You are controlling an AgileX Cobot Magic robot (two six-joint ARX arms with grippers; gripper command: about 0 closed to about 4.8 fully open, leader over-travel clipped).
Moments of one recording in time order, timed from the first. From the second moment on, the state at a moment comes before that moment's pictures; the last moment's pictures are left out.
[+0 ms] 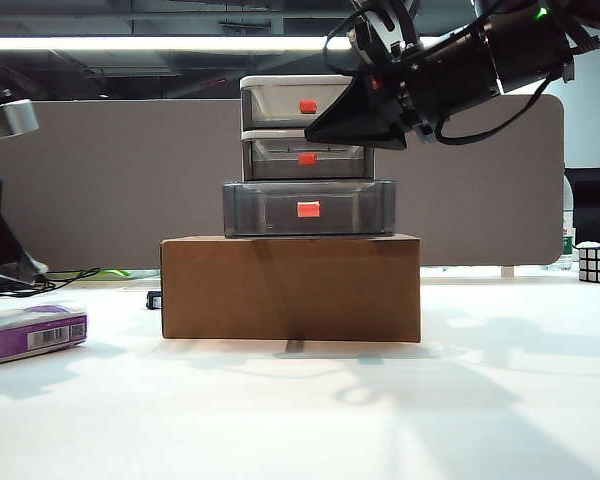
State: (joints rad) left arm 0.02 1.17 0.53 -0.11 0.45 0.47; right arm 0.41 1.56 0.93 0.34 -0.62 0.03
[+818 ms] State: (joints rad) left arm 0.04 1.43 0.55 0.10 0.52 0.48; right arm 0.41 1.56 0.93 0.32 -0.63 0.03
